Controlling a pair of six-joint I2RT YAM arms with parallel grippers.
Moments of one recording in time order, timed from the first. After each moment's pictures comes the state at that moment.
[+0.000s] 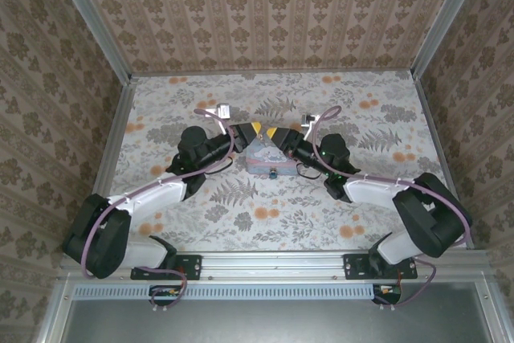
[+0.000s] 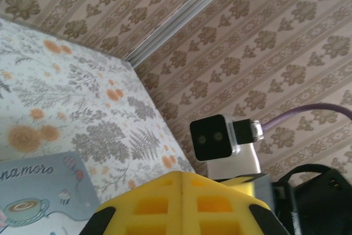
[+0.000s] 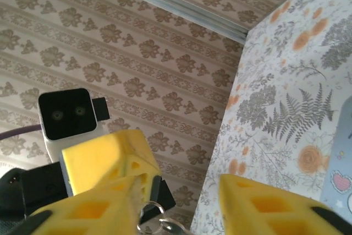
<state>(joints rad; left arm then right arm) -0.61 1.31 0.63 0.73 0.44 -0.89 0.57 1.49 0.59 0.96 -0.34 1.17</state>
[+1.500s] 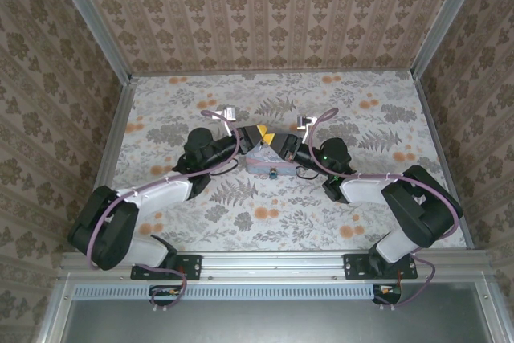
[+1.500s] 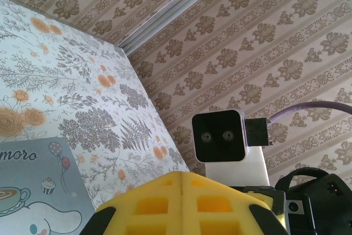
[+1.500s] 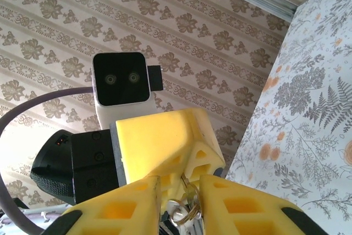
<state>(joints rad) -0.64 1.38 0.63 0.77 0.45 -0.94 0.57 1.55 0.56 1.17 -0.48 1.20</state>
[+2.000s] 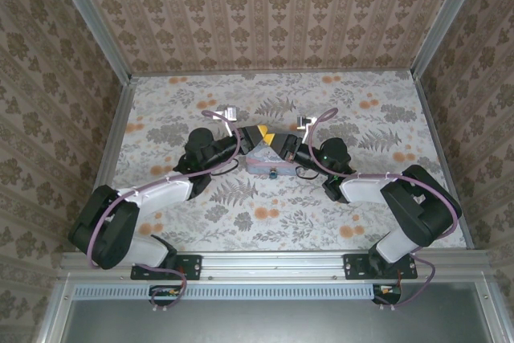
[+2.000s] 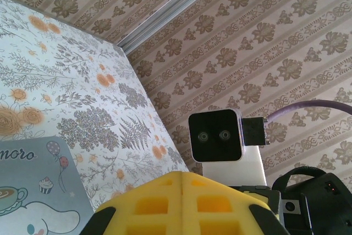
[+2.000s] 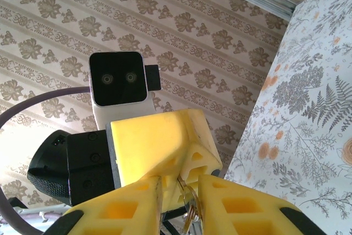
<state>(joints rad) -0.65 1.38 0.63 0.78 0.45 -0.95 0.57 1.56 0.56 1.17 -0.48 1.20</state>
